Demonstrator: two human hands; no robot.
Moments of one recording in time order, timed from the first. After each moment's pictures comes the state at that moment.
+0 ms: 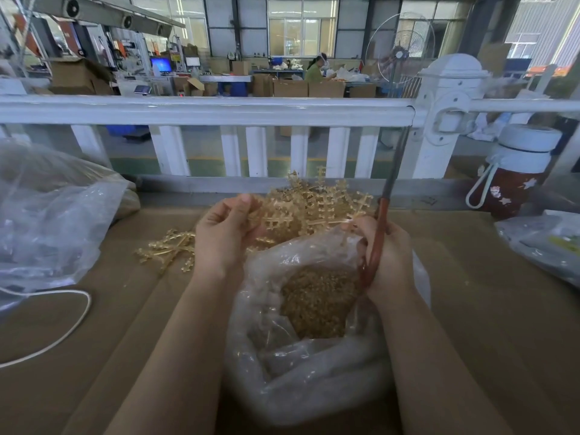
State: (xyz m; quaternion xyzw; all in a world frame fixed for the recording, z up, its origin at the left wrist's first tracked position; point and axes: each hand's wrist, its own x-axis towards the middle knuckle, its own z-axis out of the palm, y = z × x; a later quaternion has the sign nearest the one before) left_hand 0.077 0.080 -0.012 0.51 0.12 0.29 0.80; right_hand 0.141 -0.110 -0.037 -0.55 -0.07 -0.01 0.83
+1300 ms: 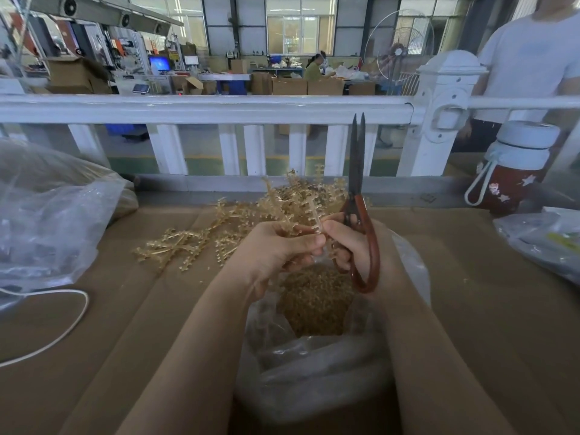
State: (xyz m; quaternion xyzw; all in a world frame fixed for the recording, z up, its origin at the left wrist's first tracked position) left_hand 0.072 0.046 -0.006 0.70 0.06 0.02 0.71; right_hand 0.134 -0.110 -0.032 -0.63 -0.22 0.04 0.75
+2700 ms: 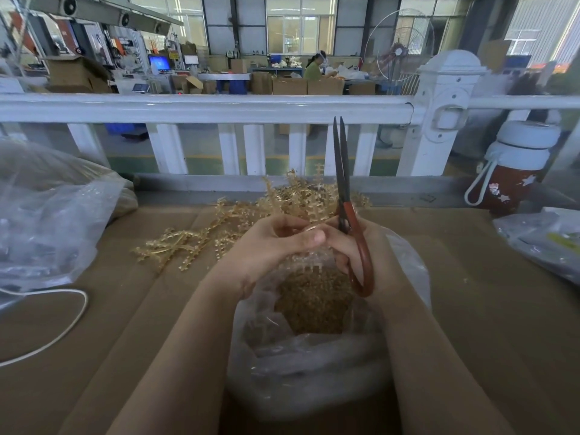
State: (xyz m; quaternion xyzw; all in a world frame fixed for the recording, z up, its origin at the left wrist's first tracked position) left_hand 0.073 0.061 -0.009 0.78 0.00 0.05 0.63; right_hand 0.126 -0.108 -0.026 -0.63 -0.23 0.09 0.74
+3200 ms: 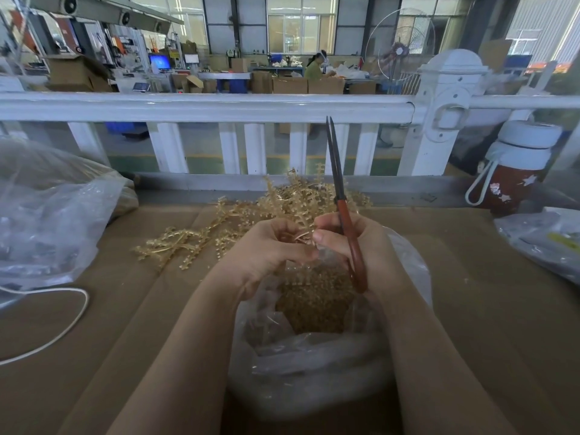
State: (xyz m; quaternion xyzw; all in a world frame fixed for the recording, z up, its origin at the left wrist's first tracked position) left_hand 0.074 0.062 -0.012 0.74 0.03 0.00 0.67; right_hand 0.131 -0.107 -0.026 -0.63 -0.22 0.09 0.74
